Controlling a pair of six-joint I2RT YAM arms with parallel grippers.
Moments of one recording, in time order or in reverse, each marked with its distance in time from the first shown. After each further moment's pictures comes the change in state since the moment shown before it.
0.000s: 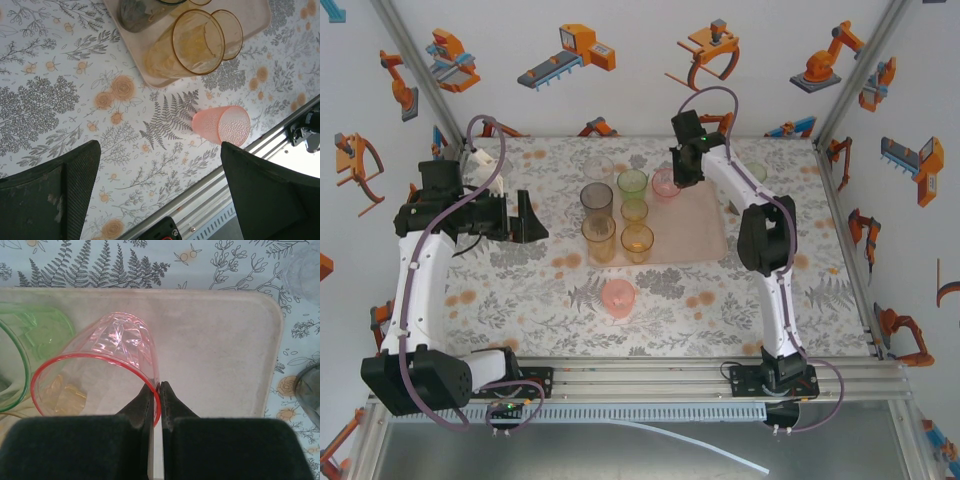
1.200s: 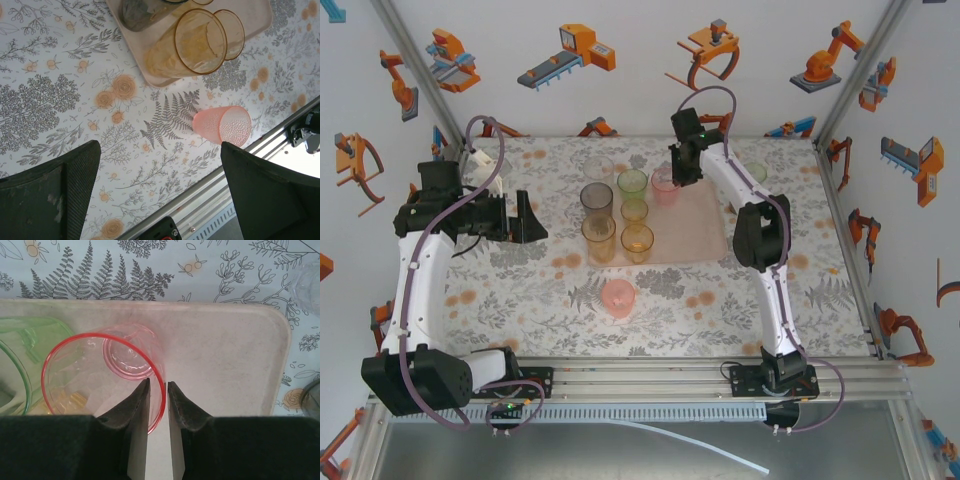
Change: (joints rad) left arm 0.006 0.000 -0.006 0.002 0.000 0.000; right arm -0.010 0.080 0.114 -0.042 -0.027 0.001
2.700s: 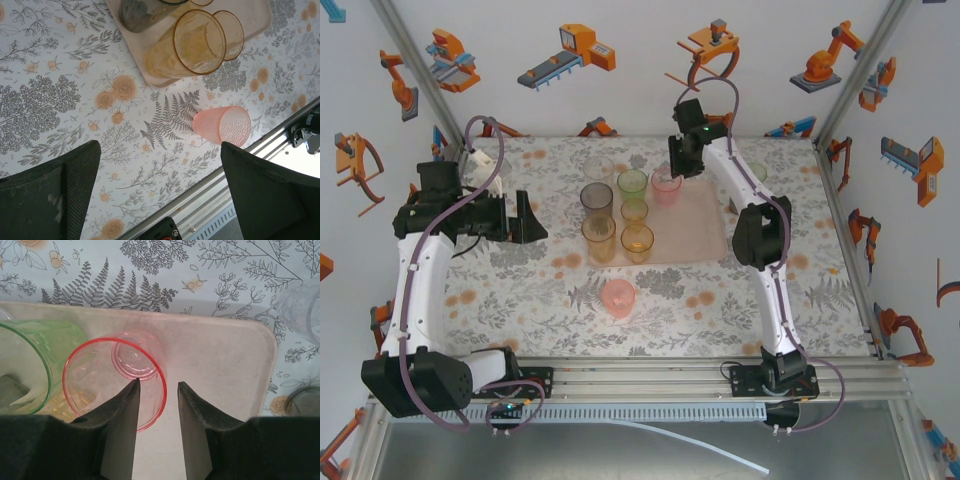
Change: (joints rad) left arm 0.000 -0.010 0.000 0.000 0.000 0.000; right arm -0.011 0.018 0.117 -0.061 -0.029 -0.053
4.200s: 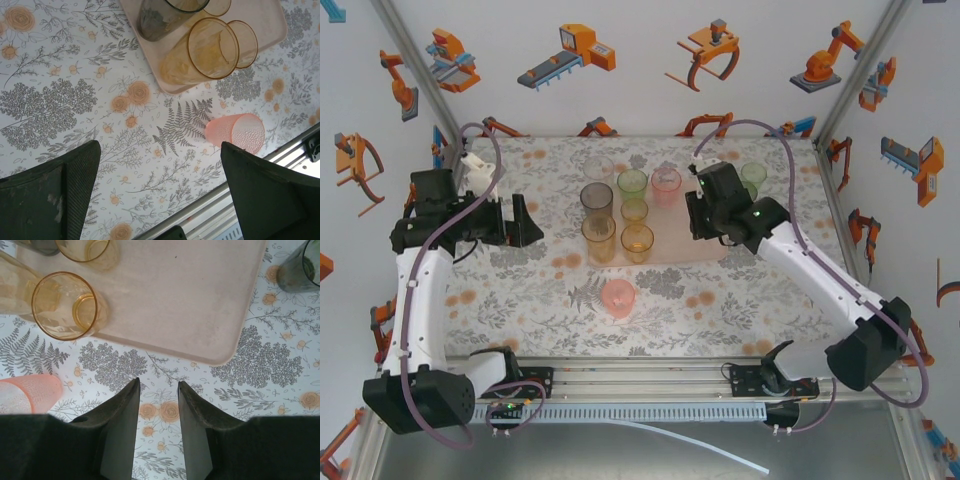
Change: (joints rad) left arm 0.015 -0.087 -0.063 0.070 -0.048 -0.016; right arm 0.238 -1.058 -1.089 0.207 0.137 0.005
